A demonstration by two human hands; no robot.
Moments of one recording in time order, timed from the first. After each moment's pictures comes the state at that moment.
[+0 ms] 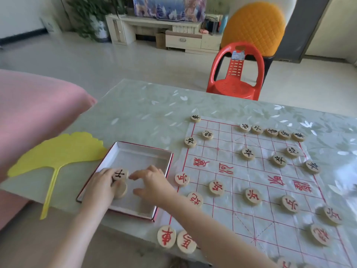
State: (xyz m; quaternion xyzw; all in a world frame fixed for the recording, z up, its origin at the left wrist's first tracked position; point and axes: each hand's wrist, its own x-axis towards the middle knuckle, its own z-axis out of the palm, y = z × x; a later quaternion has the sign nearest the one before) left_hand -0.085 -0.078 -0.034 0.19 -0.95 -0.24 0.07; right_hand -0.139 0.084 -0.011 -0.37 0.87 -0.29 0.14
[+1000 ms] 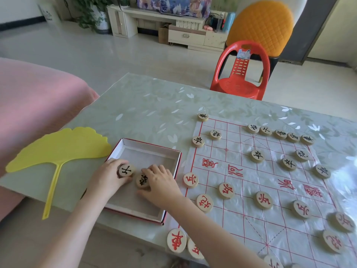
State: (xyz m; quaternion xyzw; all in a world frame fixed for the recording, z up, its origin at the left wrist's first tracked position) left_hand -0.112 -0.101 -0.042 0.18 -0.94 -0.29 0.04; right_hand -0.145 0.068 -0.038 -0.35 0.92 -0.16 0.08
